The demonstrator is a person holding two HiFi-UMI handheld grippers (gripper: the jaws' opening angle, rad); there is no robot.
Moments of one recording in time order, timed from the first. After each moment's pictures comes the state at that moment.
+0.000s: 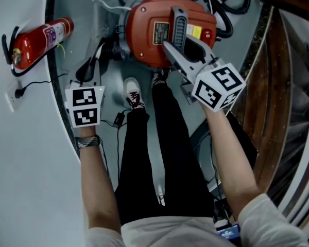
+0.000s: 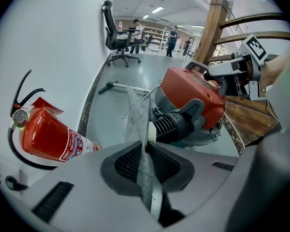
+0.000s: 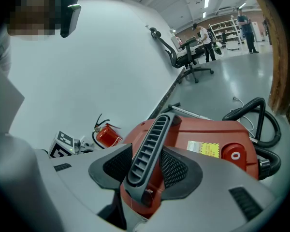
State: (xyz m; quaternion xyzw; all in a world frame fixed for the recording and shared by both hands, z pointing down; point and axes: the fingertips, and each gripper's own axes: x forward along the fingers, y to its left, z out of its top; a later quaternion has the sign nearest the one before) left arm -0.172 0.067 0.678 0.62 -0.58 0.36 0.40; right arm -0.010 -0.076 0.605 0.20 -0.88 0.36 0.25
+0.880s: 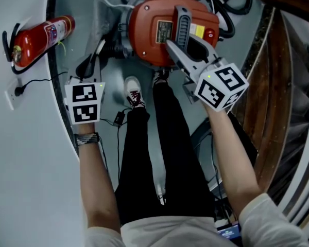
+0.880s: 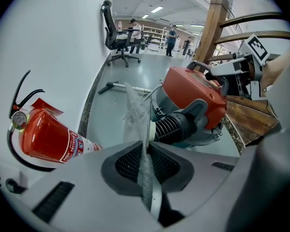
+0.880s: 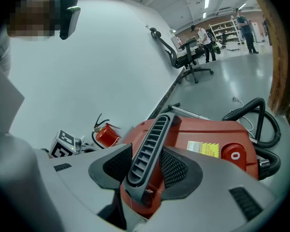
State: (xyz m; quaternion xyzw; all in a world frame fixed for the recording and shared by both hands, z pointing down) left arm -0.177 0.063 0.680 0.62 -0.58 0.36 0.40; right arm -0.010 -0.077 0.605 0.20 -0.88 0.36 0.25
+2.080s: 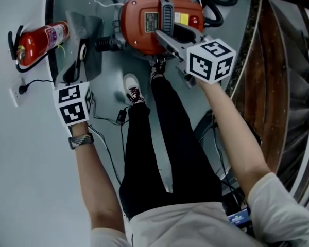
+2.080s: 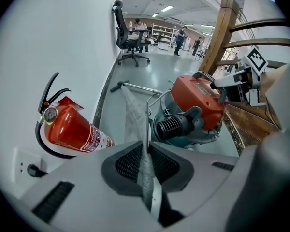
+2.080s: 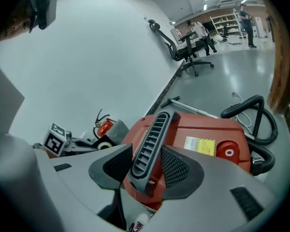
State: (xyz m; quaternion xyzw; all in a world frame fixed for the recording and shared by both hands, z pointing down) left arm -0.206 0.096 0.637 0.57 -0.61 0.36 0.42; right arm -0.003 -0.071 0.606 0.19 -0.86 0.38 0.28
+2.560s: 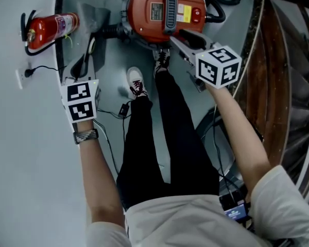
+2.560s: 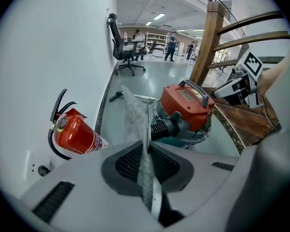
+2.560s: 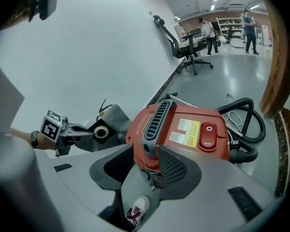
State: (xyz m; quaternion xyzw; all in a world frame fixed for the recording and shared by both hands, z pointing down) left arm -0.185 0.111 0.593 0.60 -0.62 0.35 0.37; right arm 0.042 -0.029 0.586 0.19 -0.85 0.35 0.34
